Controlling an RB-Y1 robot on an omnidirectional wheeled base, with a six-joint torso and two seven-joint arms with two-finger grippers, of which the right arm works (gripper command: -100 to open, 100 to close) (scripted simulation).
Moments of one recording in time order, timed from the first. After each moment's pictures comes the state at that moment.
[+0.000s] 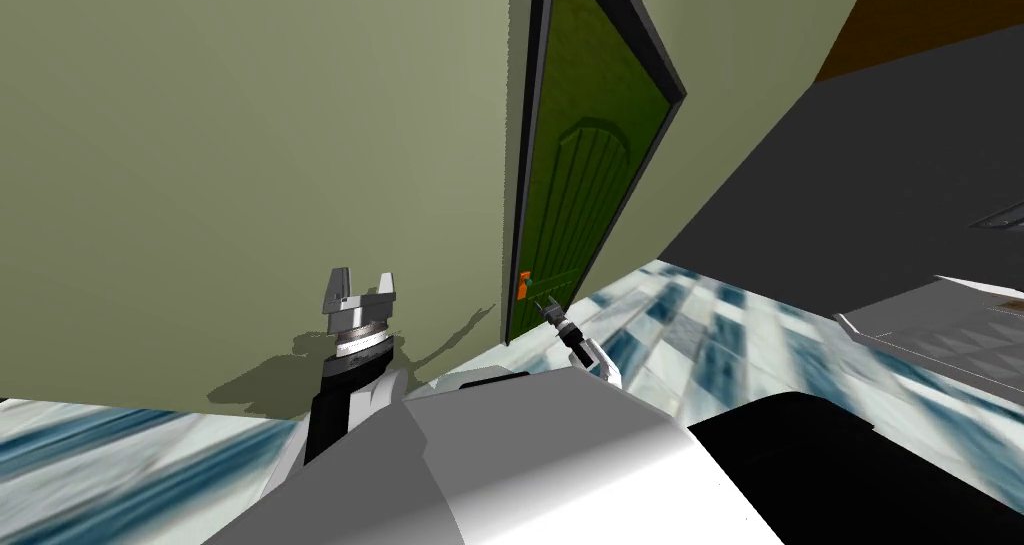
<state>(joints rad) 0.24 -0.32 -0.01 -1.45 0.58 -0.55 0.67</state>
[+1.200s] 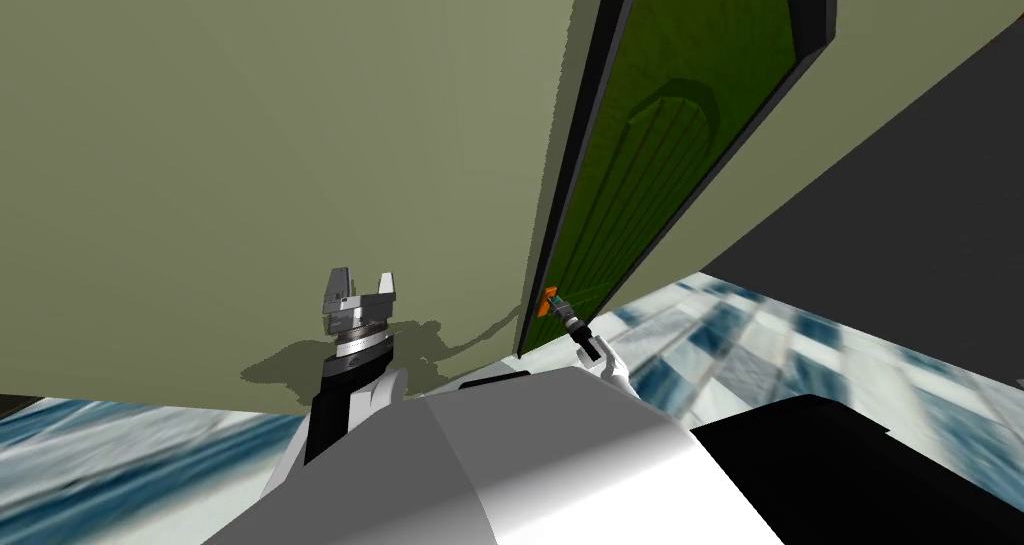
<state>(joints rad) 0.17 -0.36 -0.11 -1.30 0.54 -0.59 0.70</state>
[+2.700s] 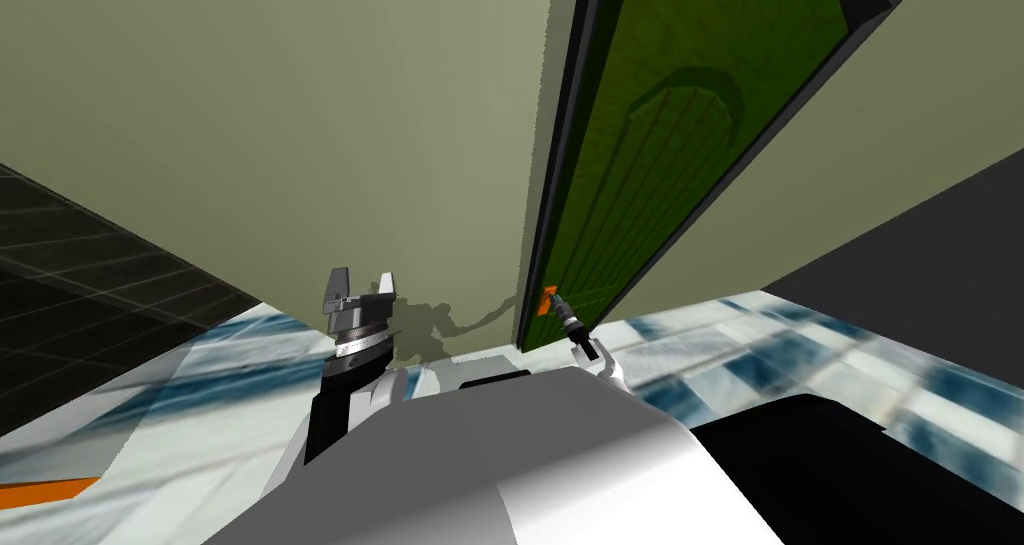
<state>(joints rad) 0.18 -0.34 -0.06 -1.33 0.24 -0.57 0.47</state>
